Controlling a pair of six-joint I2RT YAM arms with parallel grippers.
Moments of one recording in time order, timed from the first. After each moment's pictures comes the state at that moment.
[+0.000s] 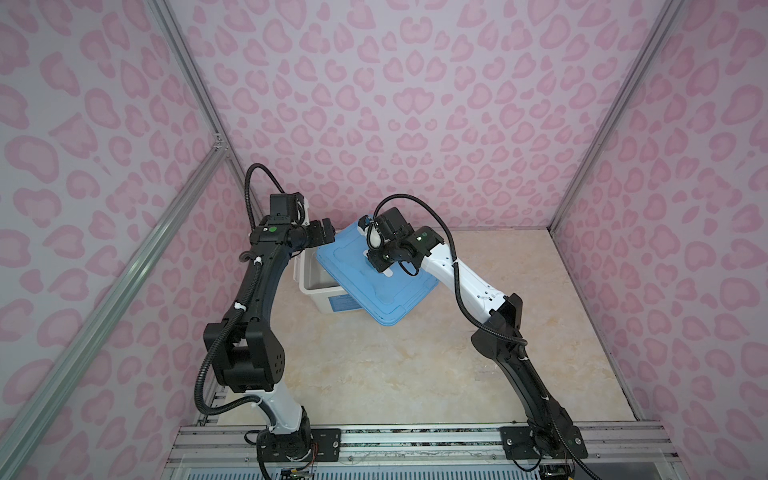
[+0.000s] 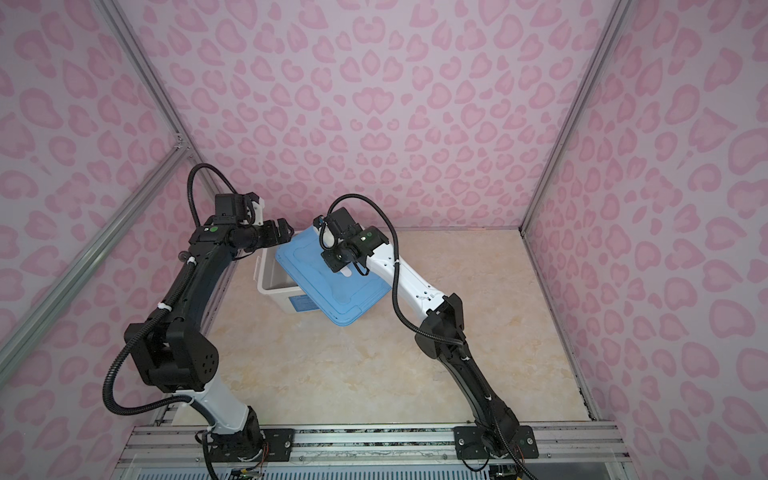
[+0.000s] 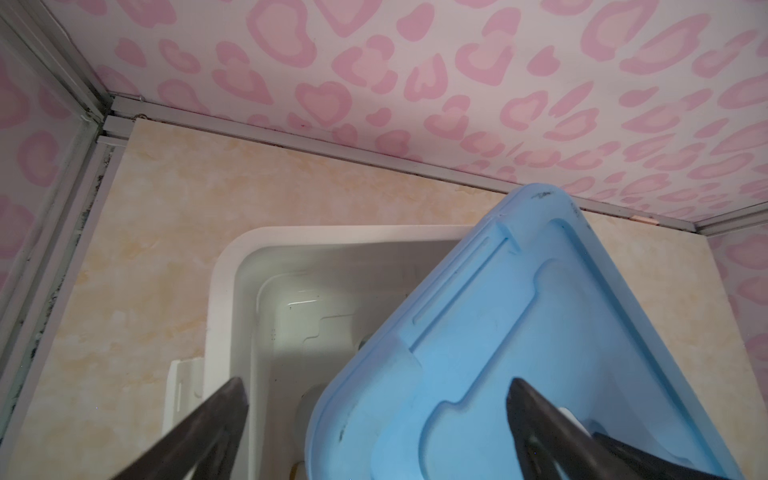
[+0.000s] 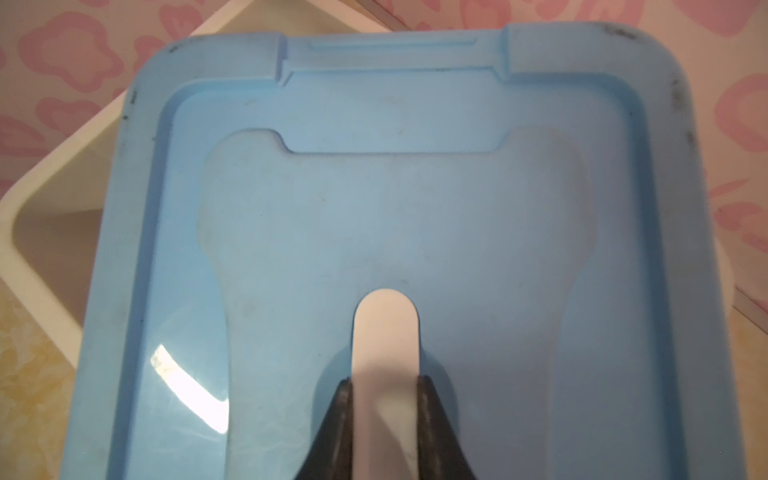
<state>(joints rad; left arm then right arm) 0.00 1.75 1.73 -0.74 0.18 -0.21 0.77 2.43 2.62 -1.00 -0.04 -0.02</state>
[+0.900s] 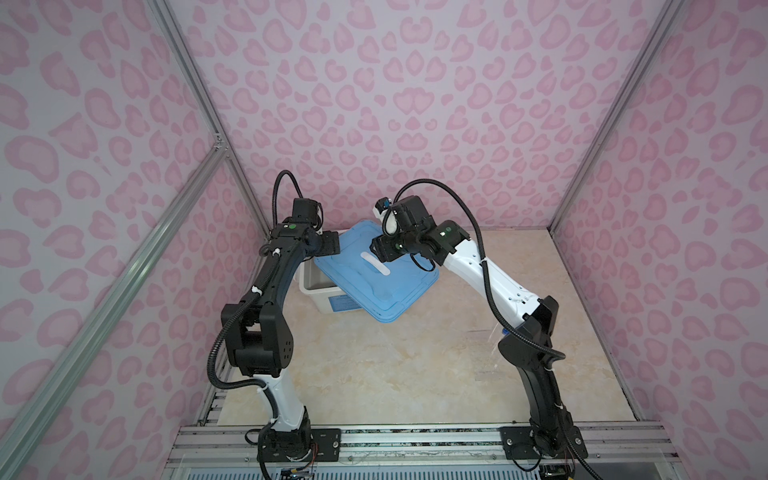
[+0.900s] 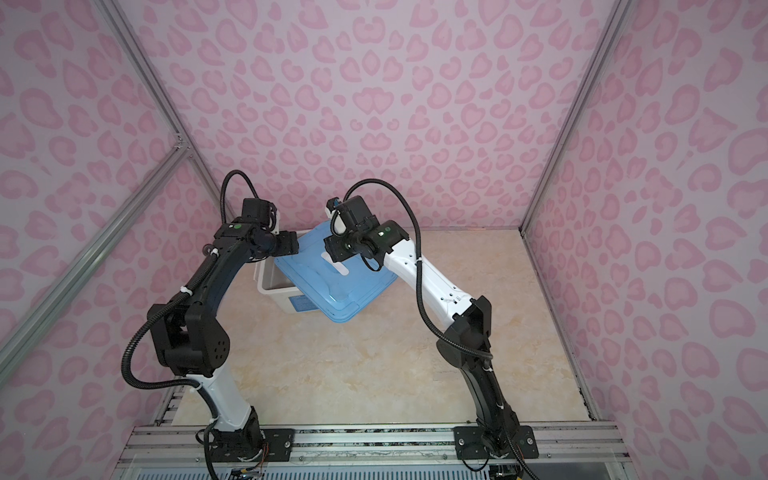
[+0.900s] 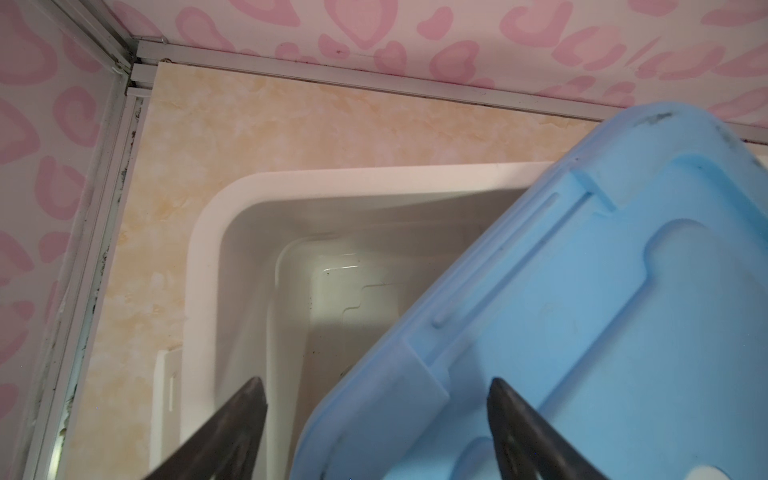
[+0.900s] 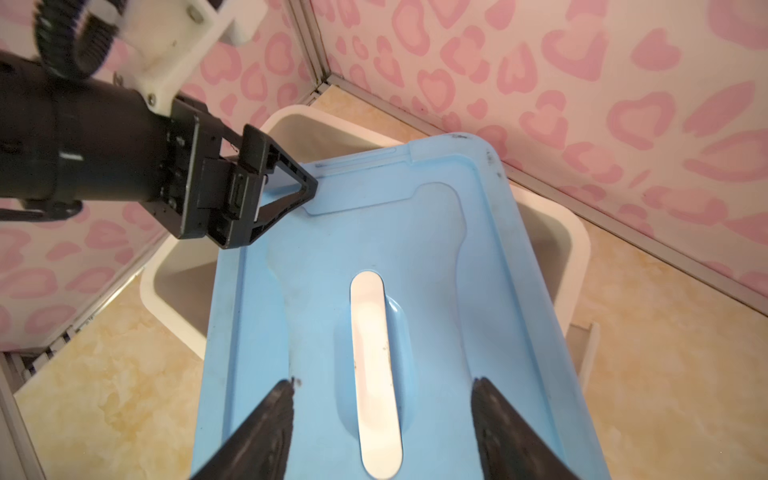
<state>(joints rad) -0.06 1.86 1.76 -0.82 0.00 -0.17 0.74 2.09 2.27 -0.85 -0.01 0.17</state>
